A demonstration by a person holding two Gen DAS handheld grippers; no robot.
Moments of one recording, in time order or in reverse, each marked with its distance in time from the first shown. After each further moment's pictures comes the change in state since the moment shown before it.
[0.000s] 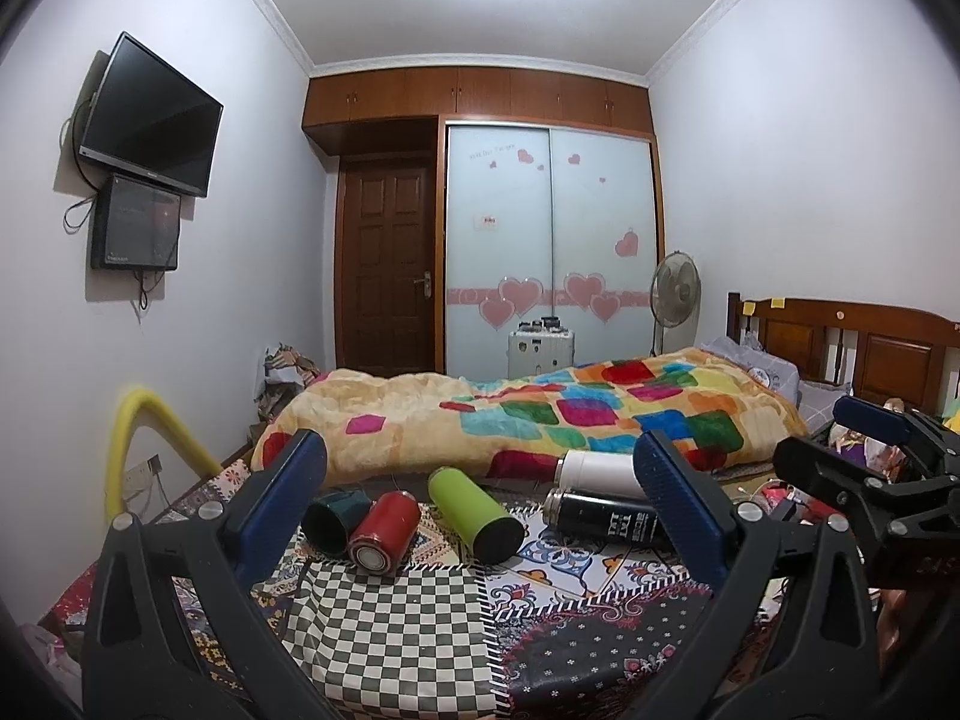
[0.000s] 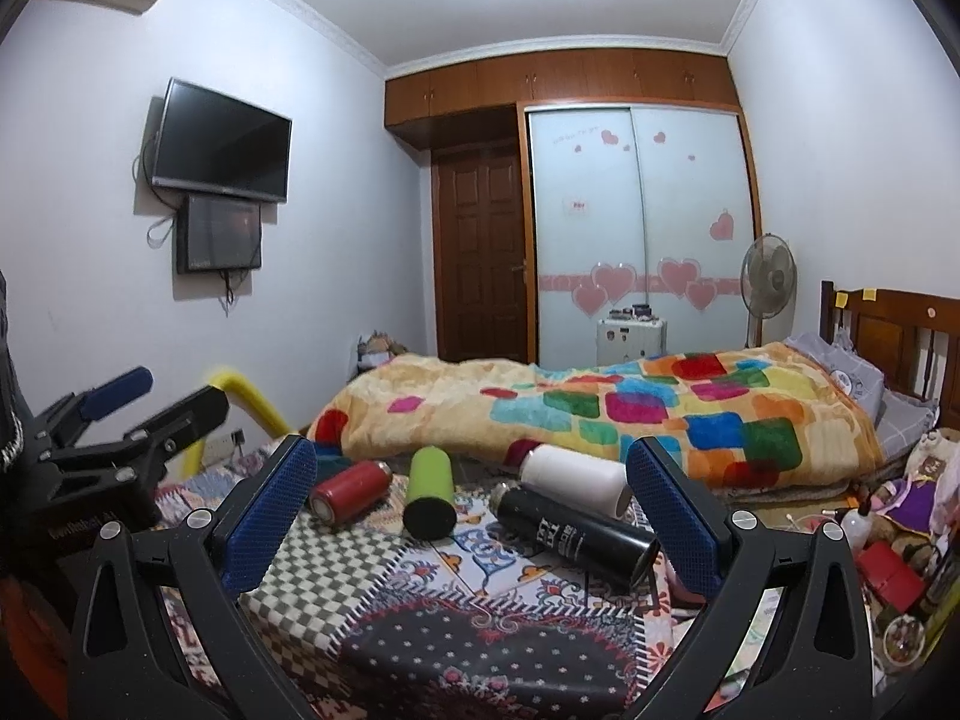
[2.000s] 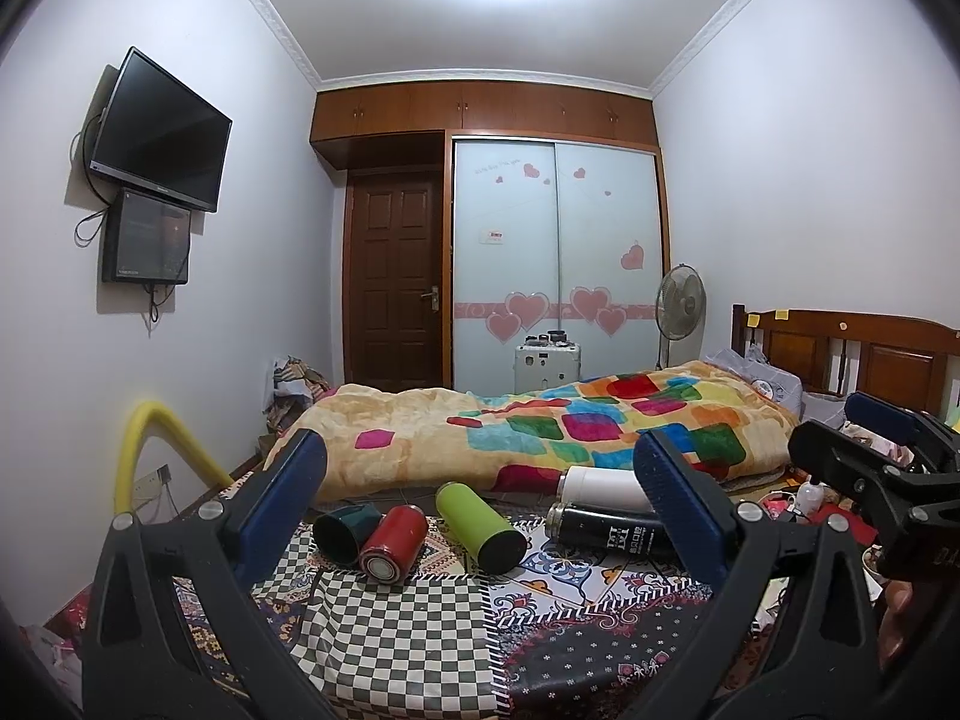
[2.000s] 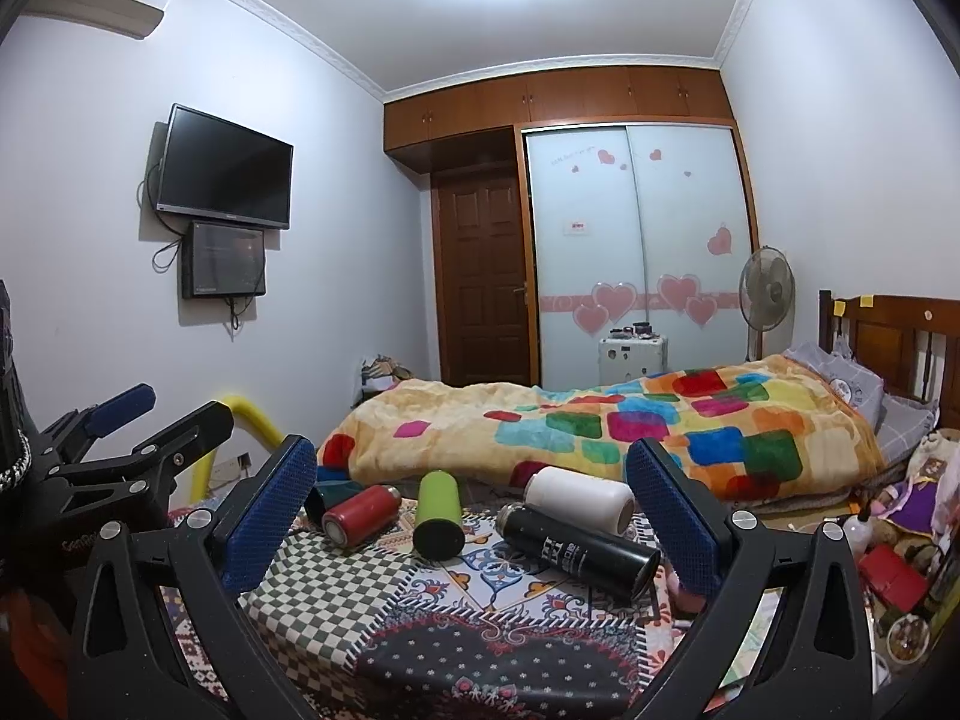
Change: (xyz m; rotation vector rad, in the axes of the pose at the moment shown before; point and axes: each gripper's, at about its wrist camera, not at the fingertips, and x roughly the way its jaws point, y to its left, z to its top) left arm -0.024 -0.004 0.017 0.001 -0.039 0.017; right arm -0.030 0.008 0.017 0.031 -0.089 0.000
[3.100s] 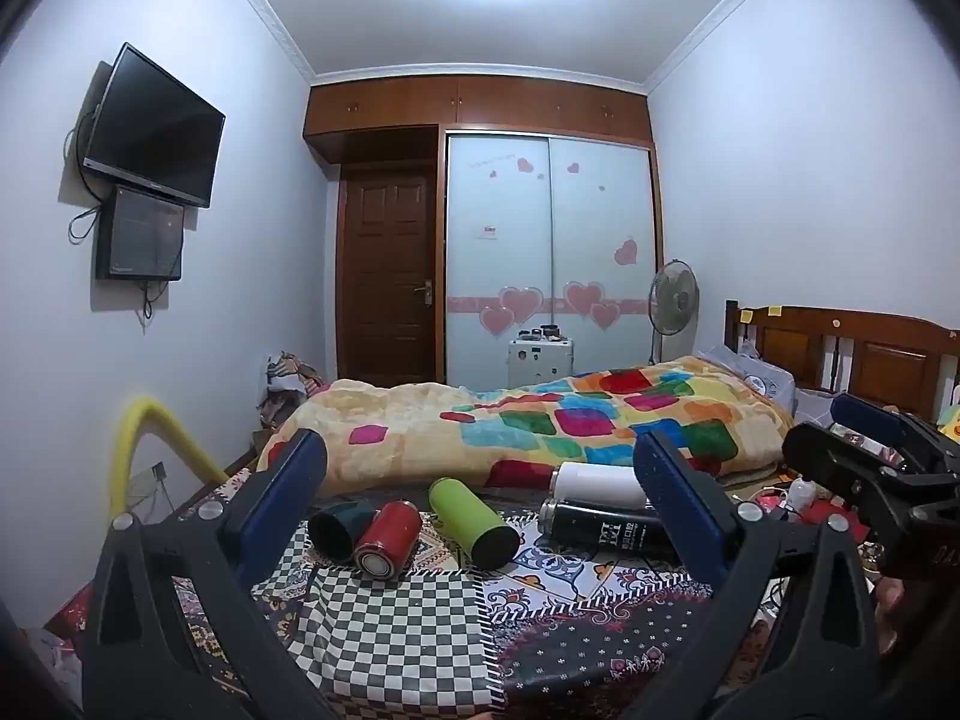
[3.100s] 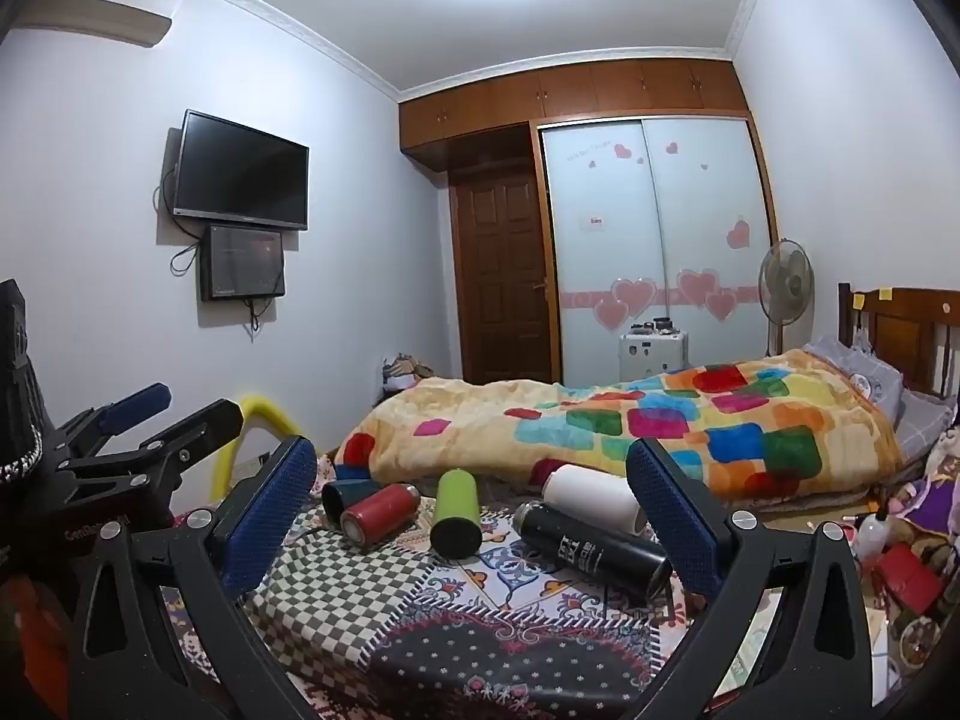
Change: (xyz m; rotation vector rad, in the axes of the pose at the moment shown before) left arm -0.002 0.001 0.002 0.000 0.019 -0.028; right arm 0.000 -0.002 -0.001 0.010 -0.001 0.052
